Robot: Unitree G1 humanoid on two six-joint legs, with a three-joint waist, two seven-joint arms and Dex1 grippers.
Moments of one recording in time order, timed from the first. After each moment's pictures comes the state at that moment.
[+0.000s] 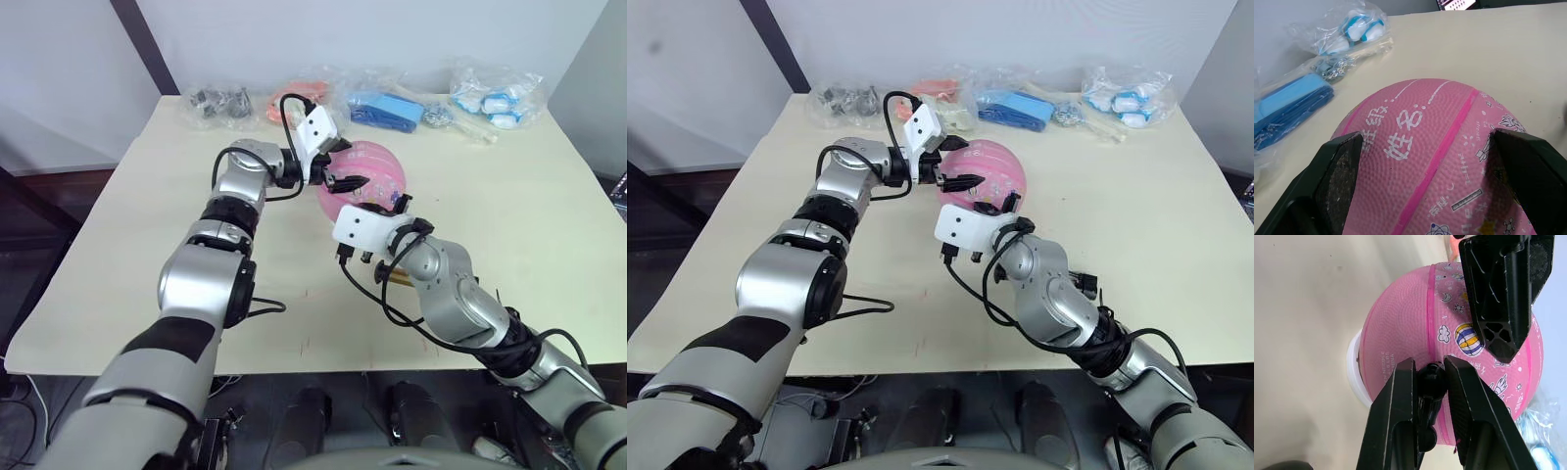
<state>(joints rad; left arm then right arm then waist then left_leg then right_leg) -1.27 0.32 -0.08 1.21 0.06 -0.18 -1.08 -0.65 -0.32 0.69 -0.36 -0.59 0.89 0.52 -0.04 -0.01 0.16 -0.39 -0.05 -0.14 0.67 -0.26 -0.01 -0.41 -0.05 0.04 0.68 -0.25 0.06</state>
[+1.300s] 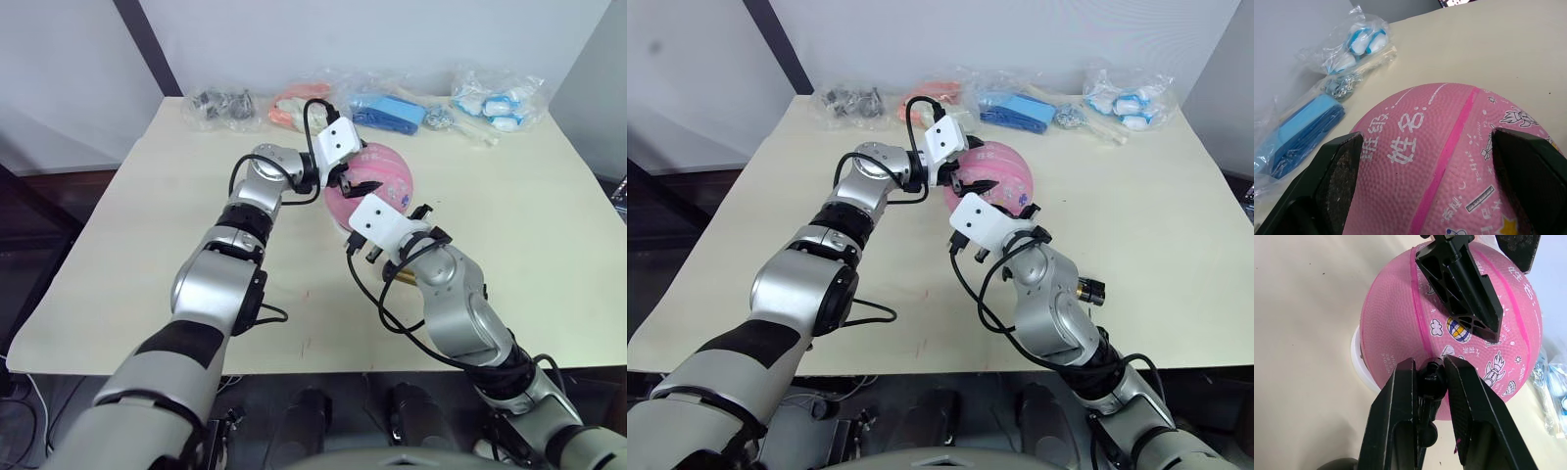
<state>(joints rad) -1.24 0.28 -0.16 1.19 0.10 -0.30 -0.97 -0.53 -0.18 0.57 -0.46 -0.64 1.02 0.54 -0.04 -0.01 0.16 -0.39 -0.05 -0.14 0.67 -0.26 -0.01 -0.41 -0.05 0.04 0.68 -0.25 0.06</state>
